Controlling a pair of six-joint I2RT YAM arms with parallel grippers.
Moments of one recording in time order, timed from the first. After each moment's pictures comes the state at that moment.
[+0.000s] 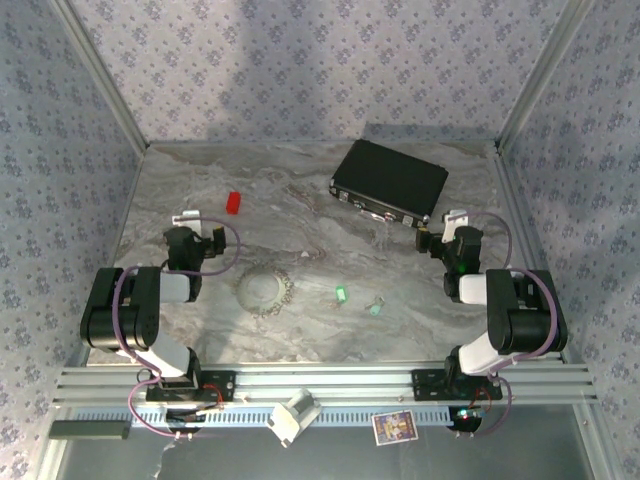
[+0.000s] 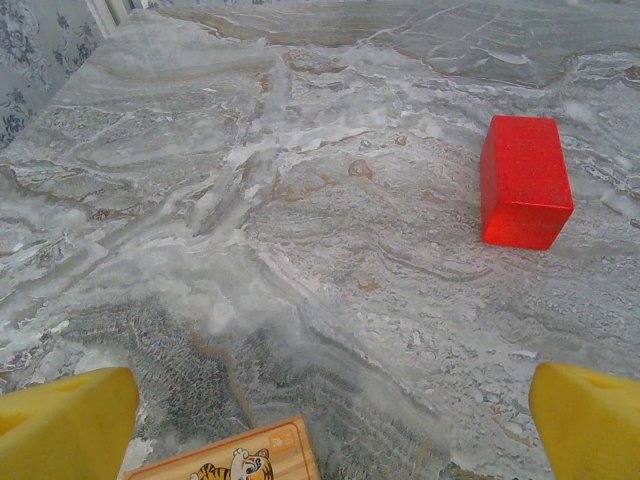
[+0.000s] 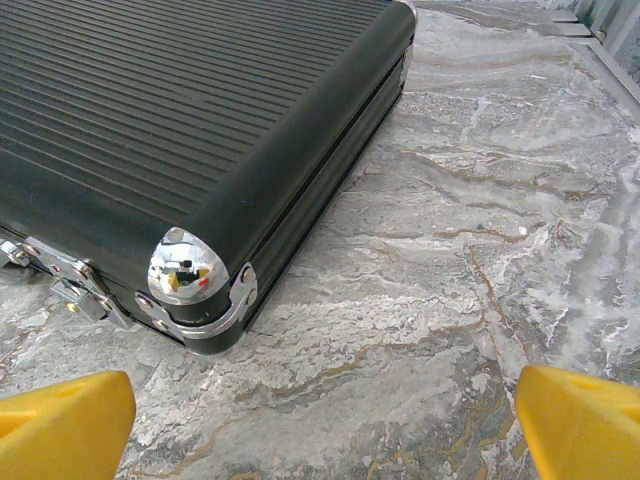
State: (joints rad) left arm -0.01 1.55 0.39 0.73 -0.13 -0.02; right arm -0.03 1.52 0.38 0.71 0.00 -0.04
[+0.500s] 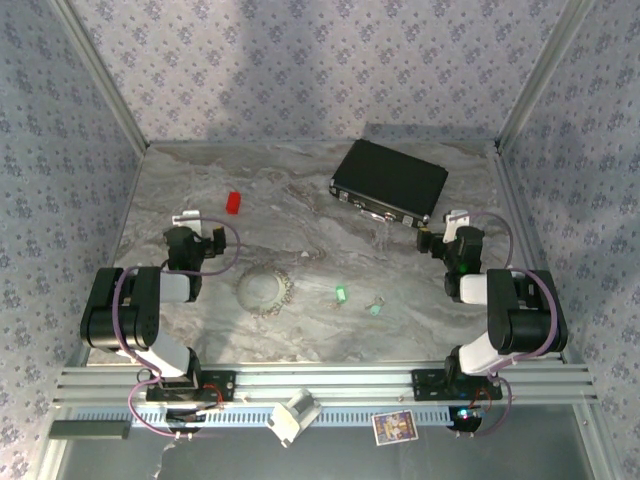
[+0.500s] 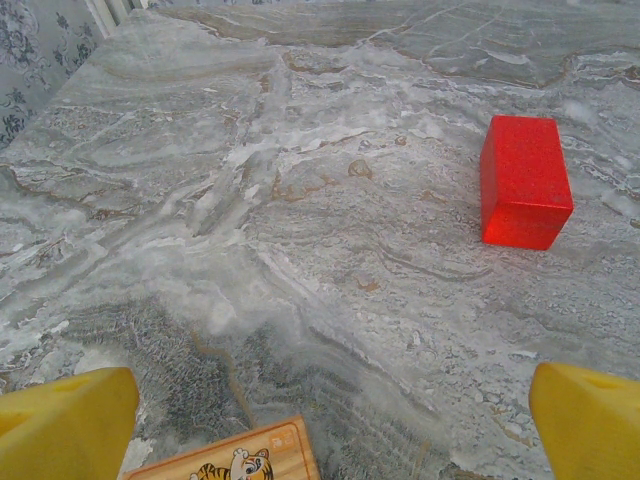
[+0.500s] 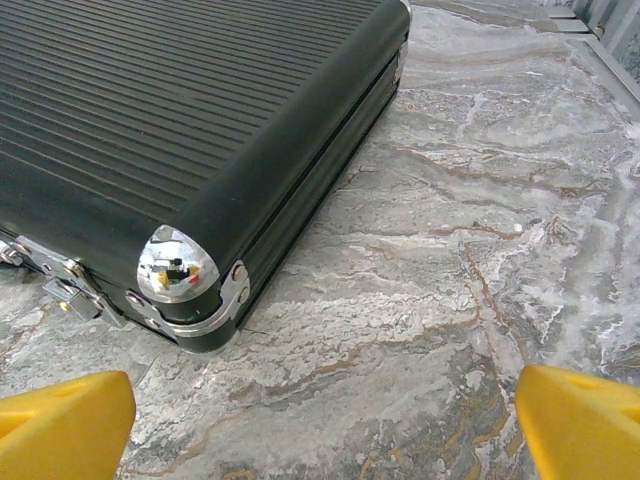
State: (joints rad) left arm -0.01 1.54 0.39 0.73 -0.12 -0.02; right arm -0.05 1.51 0.38 0.69 -0.01 -0.04
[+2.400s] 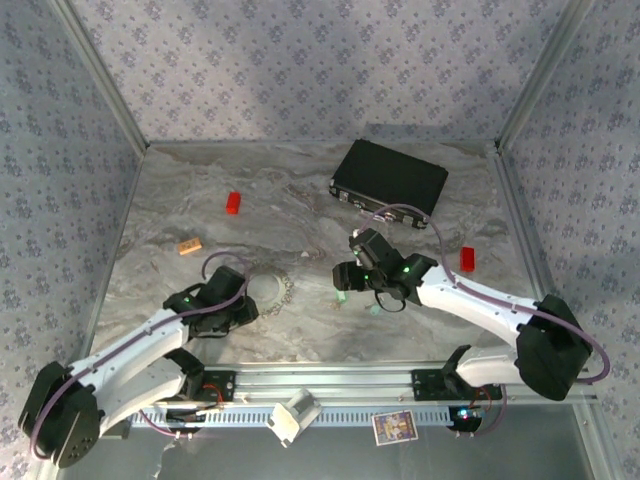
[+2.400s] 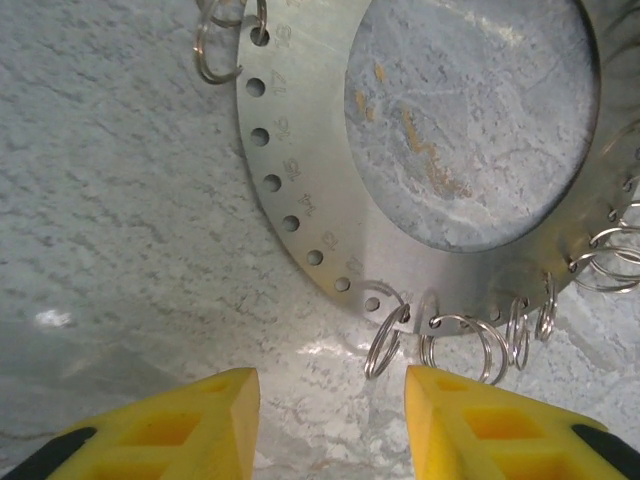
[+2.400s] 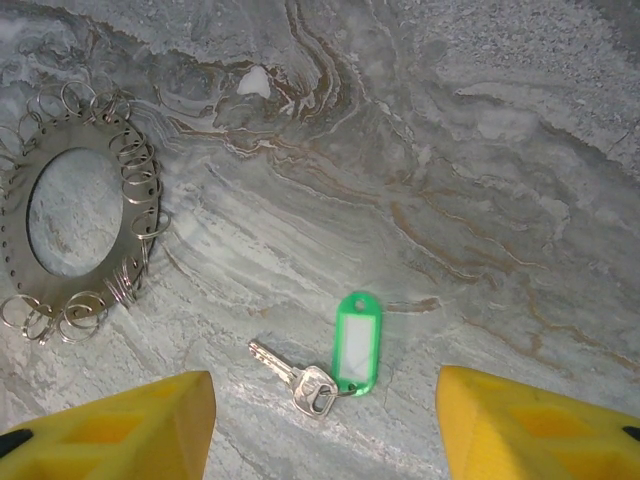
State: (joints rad) left arm -0.64 0.93 0.42 -0.64 -0.01 -0.93; right arm 0.82 1.29 0.82 -0.44 0.03 0.60
